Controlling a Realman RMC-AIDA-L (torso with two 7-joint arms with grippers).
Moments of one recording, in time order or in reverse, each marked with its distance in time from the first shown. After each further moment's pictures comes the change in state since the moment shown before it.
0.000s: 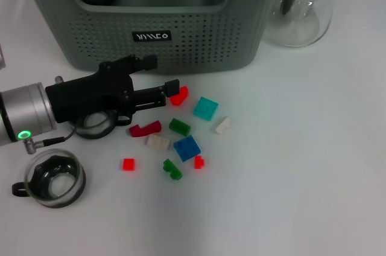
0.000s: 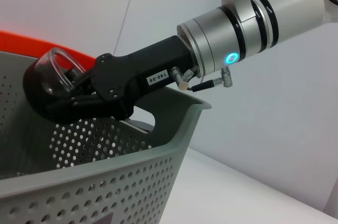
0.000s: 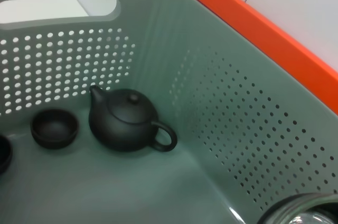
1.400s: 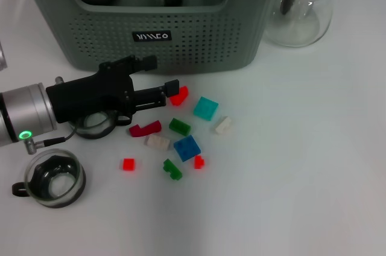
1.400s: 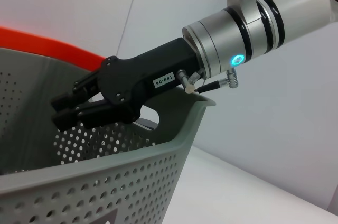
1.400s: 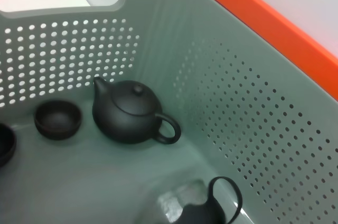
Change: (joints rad) left arm 0.000 -0.002 0.000 -0.002 0.002 -0.012 0.002; right arm -0.008 0.000 -0.015 -0.004 0.000 -0.007 0.000
